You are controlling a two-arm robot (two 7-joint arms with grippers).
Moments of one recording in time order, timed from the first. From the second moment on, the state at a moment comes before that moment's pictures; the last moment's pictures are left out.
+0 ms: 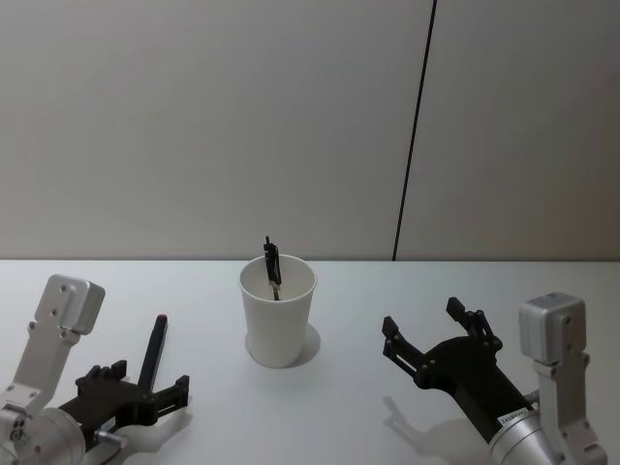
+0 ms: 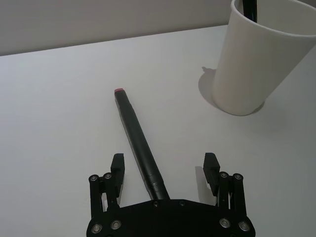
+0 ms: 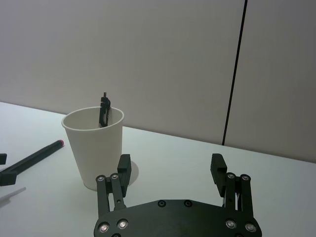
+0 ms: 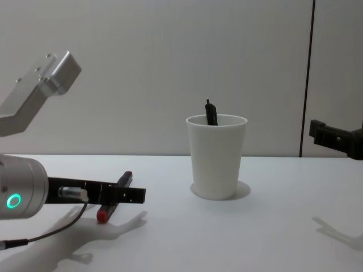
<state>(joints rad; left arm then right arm) -0.23 0.34 0.32 -1.66 -0.42 0.56 -0.11 -0.01 0.34 -0.23 -1.77 0.29 0.03 0.07</state>
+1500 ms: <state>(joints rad) -0.23 0.32 0.31 -1.63 -0.40 0.61 -0.11 -0.01 0.34 -0.23 -1.77 0.29 0.03 0.07</state>
